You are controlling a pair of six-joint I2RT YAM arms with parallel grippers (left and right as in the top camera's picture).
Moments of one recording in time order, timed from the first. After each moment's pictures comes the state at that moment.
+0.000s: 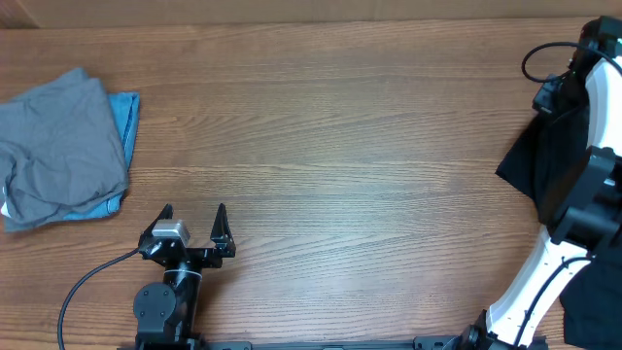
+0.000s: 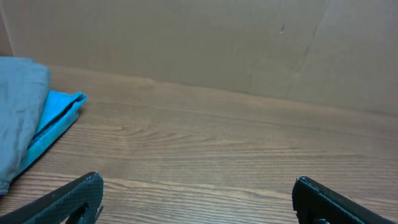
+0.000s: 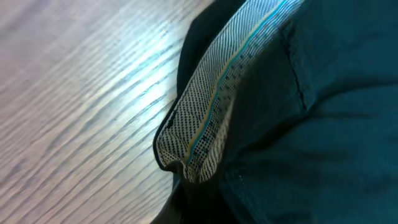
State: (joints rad) left arm -0.03 0.02 0.01 -0.08 0.04 -0.20; right arm -0.38 2.26 2.13 -1.24 0.09 0.25
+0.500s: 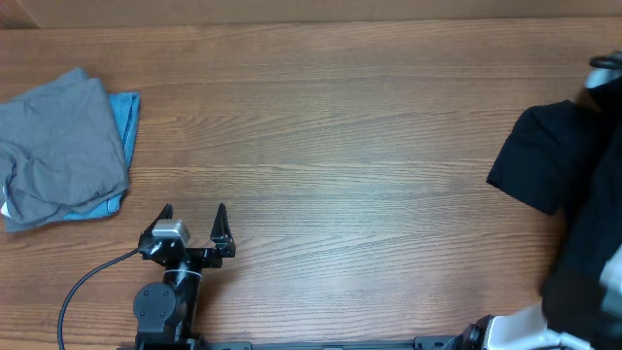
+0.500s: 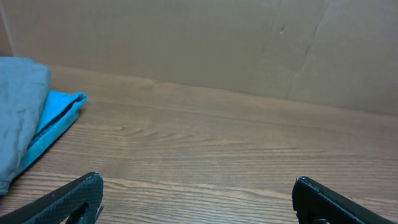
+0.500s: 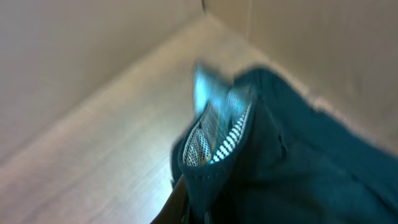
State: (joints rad) left arm -0.03 0.02 0.01 -0.08 0.04 -0.20; right arm -0.42 1.70 2.13 -1.18 0.16 0.25
